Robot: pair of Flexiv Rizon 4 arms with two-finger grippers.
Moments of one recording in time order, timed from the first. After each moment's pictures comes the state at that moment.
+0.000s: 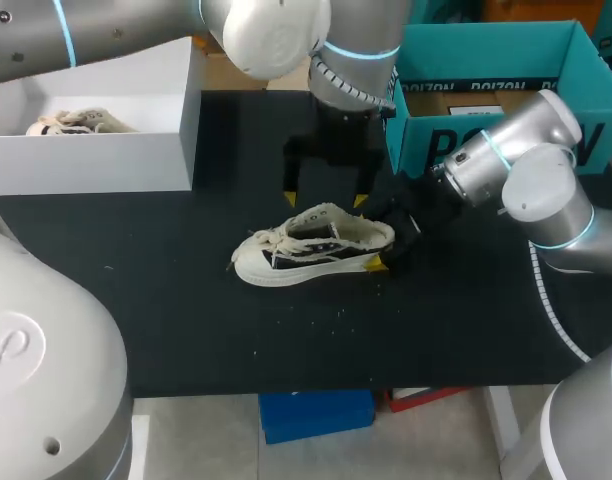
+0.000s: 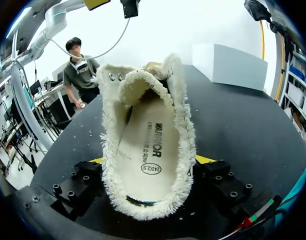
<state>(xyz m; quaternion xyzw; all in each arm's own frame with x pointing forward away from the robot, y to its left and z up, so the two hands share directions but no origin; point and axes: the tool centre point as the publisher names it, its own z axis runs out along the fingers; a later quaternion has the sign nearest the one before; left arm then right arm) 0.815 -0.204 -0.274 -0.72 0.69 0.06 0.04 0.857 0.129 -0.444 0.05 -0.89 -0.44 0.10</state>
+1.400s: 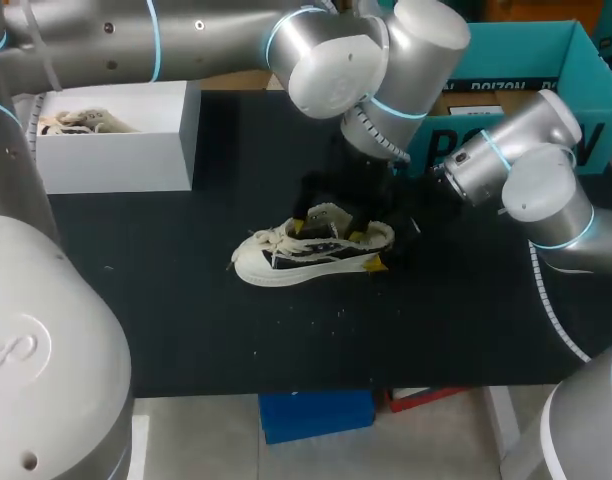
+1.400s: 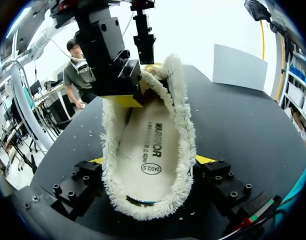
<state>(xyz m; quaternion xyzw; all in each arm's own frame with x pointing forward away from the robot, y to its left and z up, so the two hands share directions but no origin) 0.832 -0.202 -0.360 -0.71 0.68 0.16 0.09 0.857 0.129 -0.444 0.05 -0.89 -0.44 0.10</state>
